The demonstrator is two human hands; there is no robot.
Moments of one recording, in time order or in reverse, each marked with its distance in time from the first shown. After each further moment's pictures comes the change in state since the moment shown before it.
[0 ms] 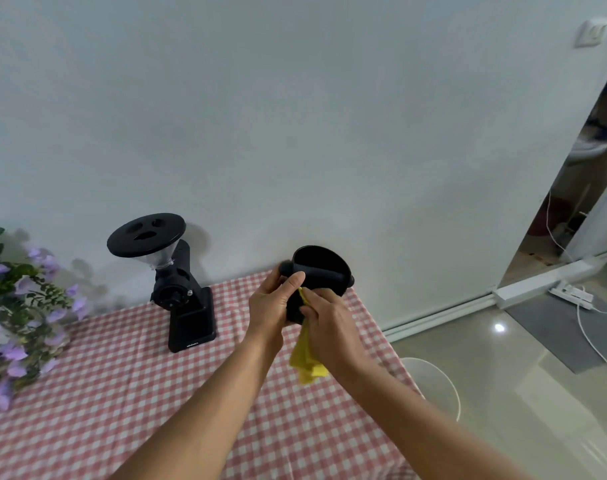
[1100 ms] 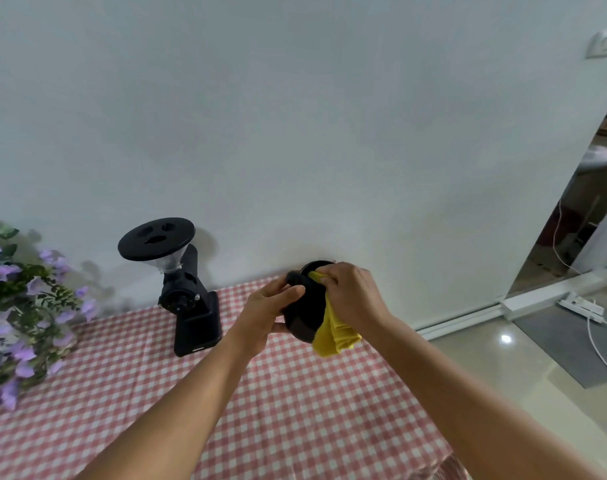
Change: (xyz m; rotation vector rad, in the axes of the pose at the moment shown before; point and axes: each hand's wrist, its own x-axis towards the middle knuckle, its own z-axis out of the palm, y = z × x) left_hand 0.015 0.019 -0.039 0.281 -0.313 -0.037; right_hand 0.057 -0.016 -0.047 -0.099 -0.077 0.038
